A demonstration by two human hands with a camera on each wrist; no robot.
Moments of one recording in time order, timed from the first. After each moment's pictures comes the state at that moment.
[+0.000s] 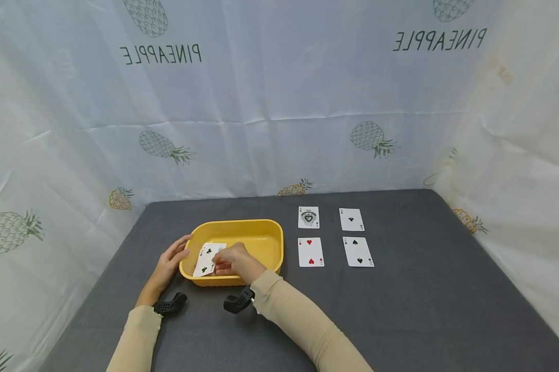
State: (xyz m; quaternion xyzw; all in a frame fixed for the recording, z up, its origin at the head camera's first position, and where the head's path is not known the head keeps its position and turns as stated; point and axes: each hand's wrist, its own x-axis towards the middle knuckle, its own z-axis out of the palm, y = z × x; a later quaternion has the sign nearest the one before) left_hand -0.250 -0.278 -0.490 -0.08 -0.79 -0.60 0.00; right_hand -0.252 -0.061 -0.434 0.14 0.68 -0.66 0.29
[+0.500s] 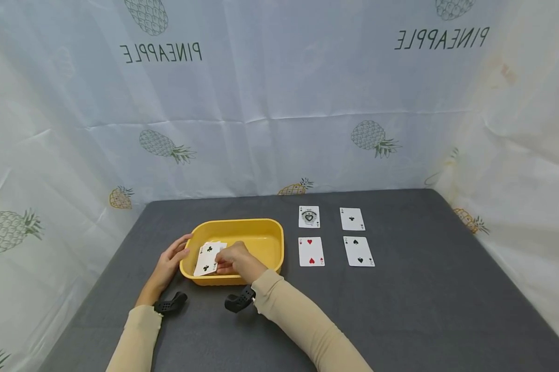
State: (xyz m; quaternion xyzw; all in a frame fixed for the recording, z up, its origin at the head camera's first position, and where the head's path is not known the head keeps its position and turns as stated) left_hand -0.250 -0.277 -0.489 -0.08 -0.80 -0.60 0.01; right_hand -0.256 -0.065 -0.437 0.14 0.71 -0.64 0.27
